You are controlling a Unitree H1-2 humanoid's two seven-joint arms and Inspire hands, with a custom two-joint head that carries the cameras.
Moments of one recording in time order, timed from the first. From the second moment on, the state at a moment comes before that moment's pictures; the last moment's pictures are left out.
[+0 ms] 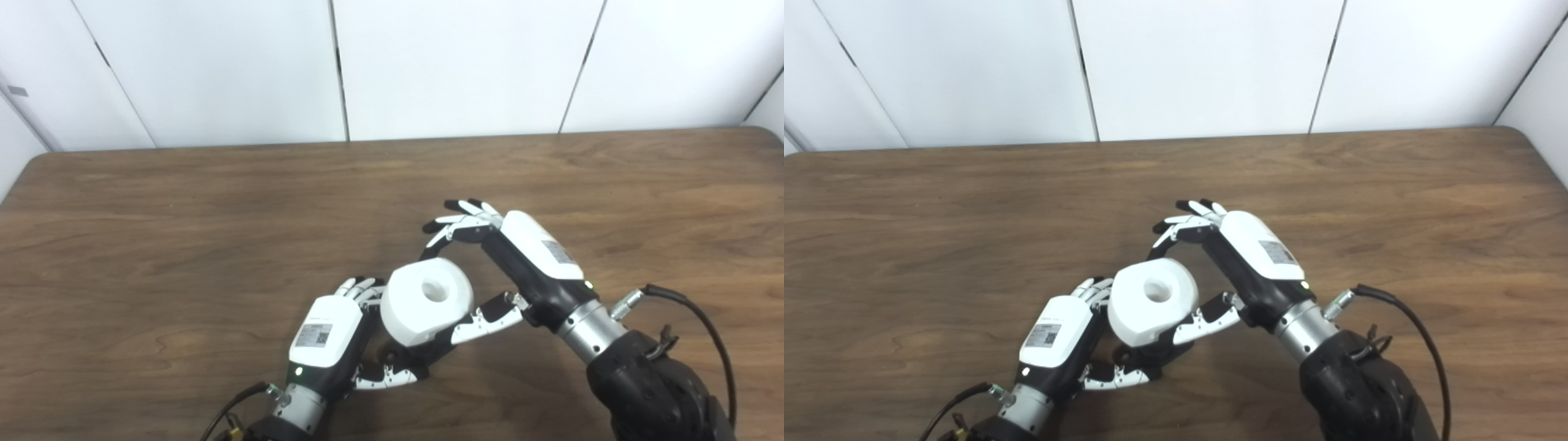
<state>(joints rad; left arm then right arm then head) 0.12 0.15 -0.41 -0.25 1.00 0.01 -0.03 -0.08 -0.22 0.32 -0.70 -0.69 0.36 0.46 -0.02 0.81</state>
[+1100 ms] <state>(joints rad) 0.12 0.14 -0.42 -0.25 1.00 0.03 -0.03 -0.07 -0.26 0.35 -0.65 -0.78 0.27 0.49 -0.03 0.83</state>
